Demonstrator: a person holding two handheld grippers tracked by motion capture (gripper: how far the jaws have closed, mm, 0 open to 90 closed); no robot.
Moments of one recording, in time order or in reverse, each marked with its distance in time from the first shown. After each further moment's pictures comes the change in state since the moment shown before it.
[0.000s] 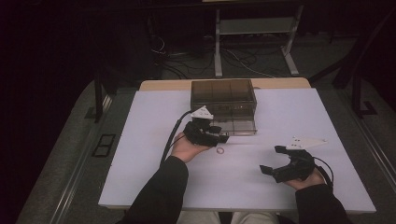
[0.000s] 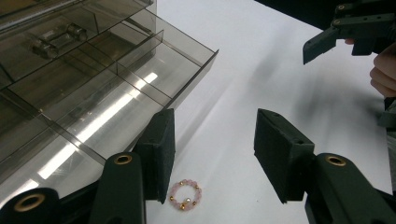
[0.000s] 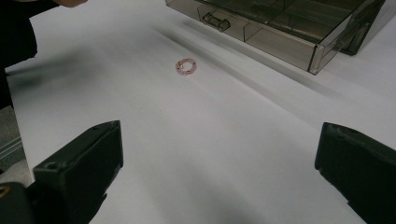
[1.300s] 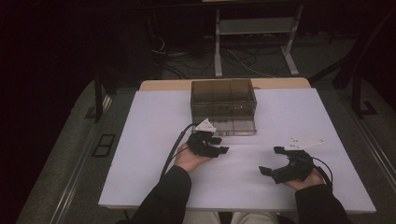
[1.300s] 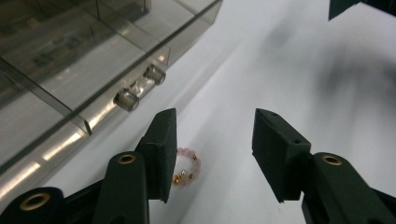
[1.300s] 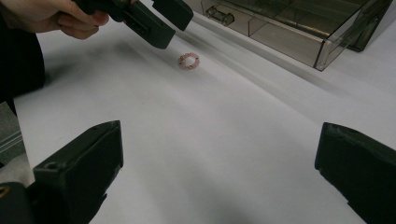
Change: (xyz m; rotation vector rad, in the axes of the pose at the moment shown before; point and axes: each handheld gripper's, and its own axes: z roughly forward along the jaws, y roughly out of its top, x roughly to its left) left arm -0.004 -0.035 0.026 0.063 0.029 -0.004; right arm 0.001 0.000 0.003 0.018 0.003 -0.012
